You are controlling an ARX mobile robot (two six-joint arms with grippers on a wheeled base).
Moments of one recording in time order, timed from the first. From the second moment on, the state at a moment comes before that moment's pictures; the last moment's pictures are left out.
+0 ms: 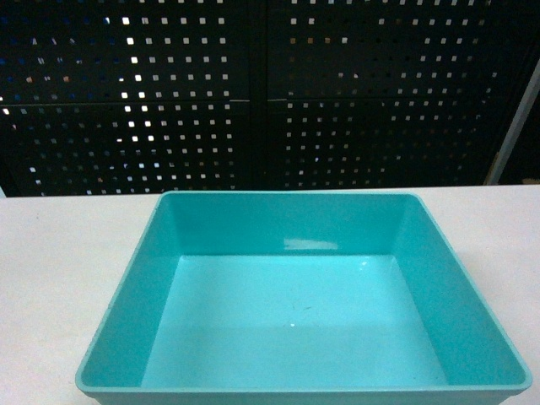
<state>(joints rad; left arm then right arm) 0.00 0.01 0.02 0.00 0.00 -0.02 0.00 0.00 0.01 0.00 0.00 0.00</state>
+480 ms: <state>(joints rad) 0.00 0.01 0.02 0.00 0.00 -0.02 0.00 0.00 0.01 0.00 0.00 0.00</state>
